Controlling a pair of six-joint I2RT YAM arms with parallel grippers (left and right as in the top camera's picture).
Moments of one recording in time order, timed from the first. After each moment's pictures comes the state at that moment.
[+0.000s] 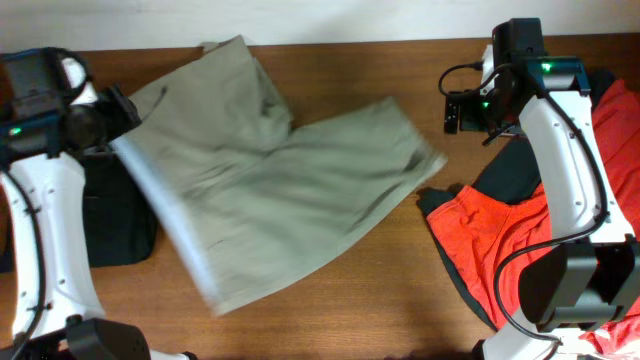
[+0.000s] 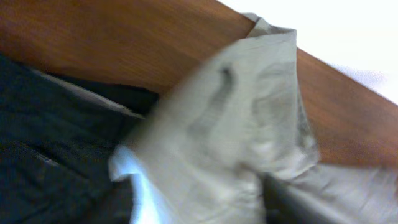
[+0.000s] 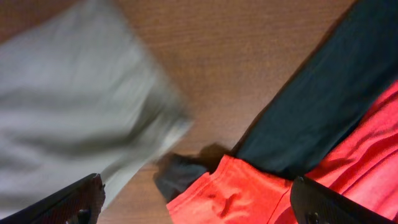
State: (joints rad) left arm 0.28 1.62 1.65 -0.92 0.13 -0.25; right arm -0.01 1.84 1.82 -1.21 0.02 0.10
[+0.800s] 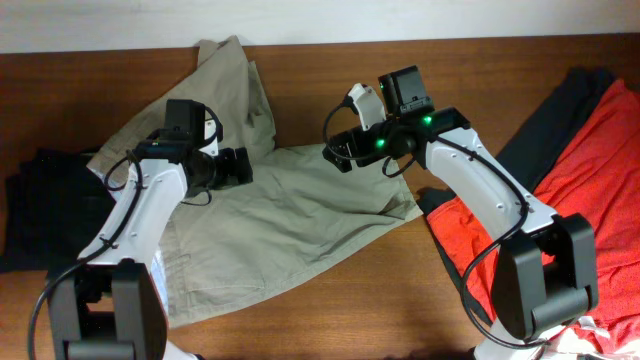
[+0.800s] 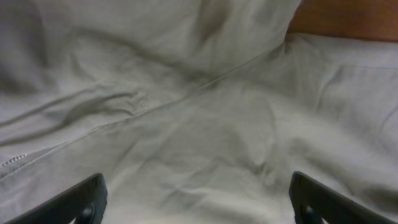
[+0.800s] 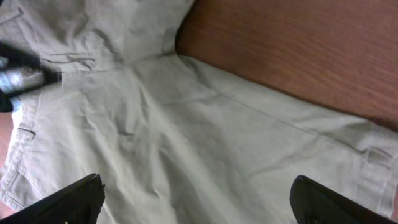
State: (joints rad) left arm -0.06 1.72 1.23 -0.70 0.16 -0.24; right arm 0.33 1.85 1.46 -0.62 -0.45 -0.01
